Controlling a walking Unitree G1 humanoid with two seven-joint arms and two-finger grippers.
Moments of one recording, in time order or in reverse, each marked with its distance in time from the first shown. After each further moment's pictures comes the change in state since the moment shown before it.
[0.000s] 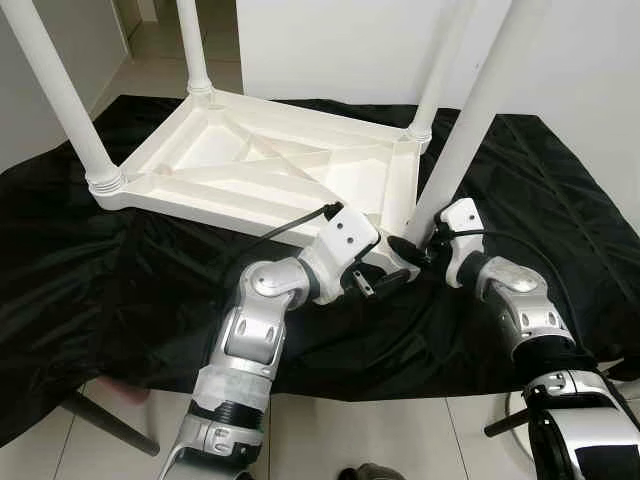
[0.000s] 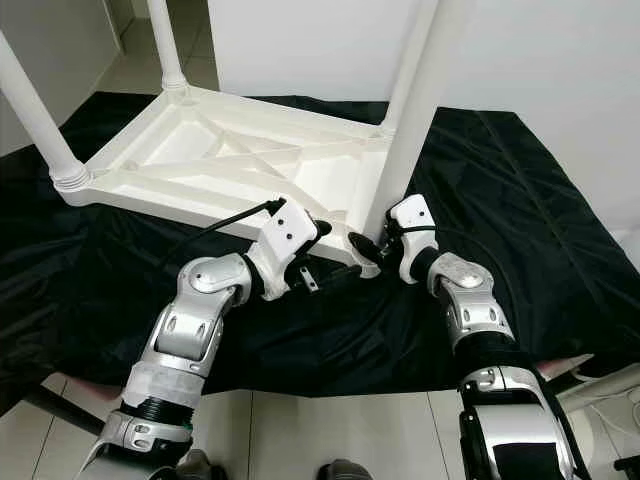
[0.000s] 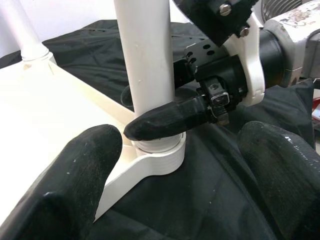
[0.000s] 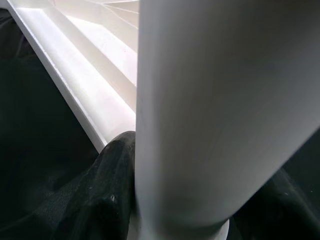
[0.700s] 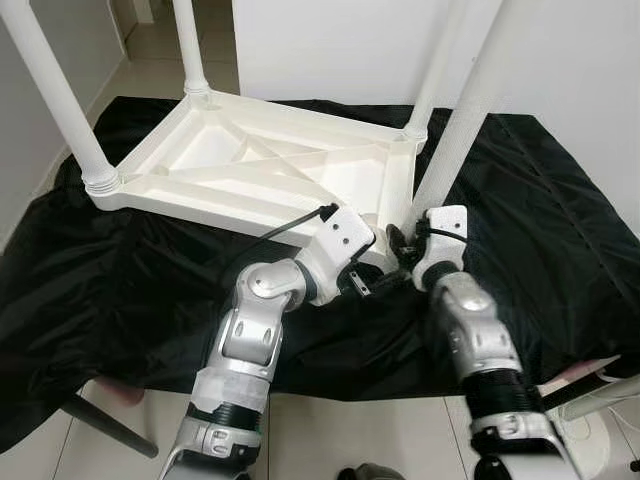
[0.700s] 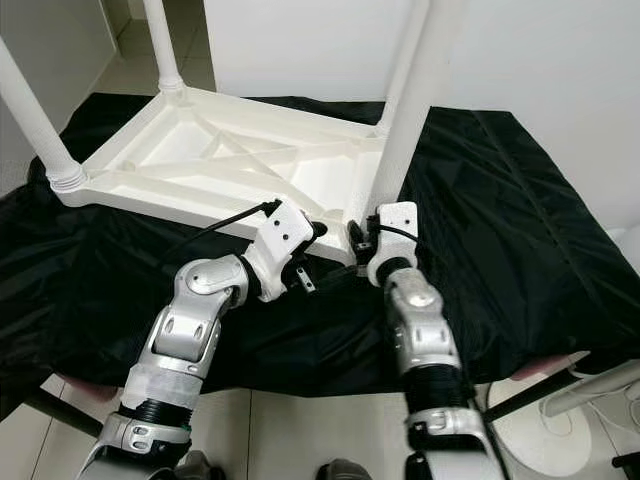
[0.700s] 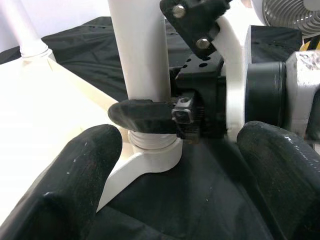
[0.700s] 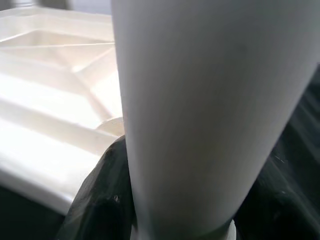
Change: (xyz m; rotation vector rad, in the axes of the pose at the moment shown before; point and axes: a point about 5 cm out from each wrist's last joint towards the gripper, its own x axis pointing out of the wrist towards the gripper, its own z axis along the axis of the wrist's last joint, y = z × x) left arm -0.003 0.001 -0.004 -0.017 0.011 0.014; right arm 0.018 0.045 0.009 0.249 -0.047 -0.539
